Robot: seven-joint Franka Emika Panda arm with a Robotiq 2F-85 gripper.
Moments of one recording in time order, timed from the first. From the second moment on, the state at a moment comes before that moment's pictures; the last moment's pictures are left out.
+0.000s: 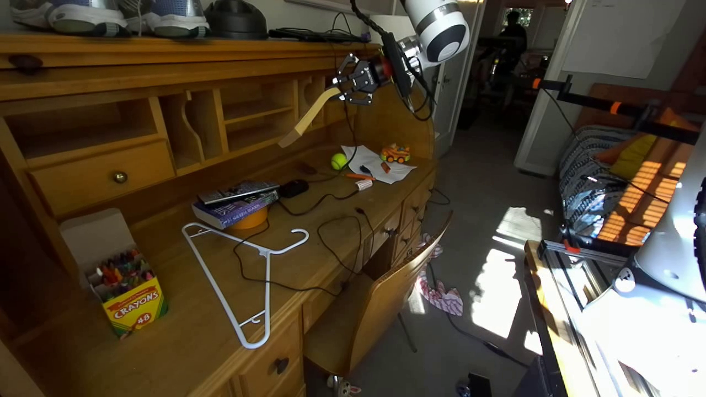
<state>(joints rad) -0.31 0.26 -0.30 -1.99 1.54 2.20 -0.33</state>
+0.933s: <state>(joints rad) -0.33 0.42 -0.29 -2.05 1.75 2.14 -0.46</state>
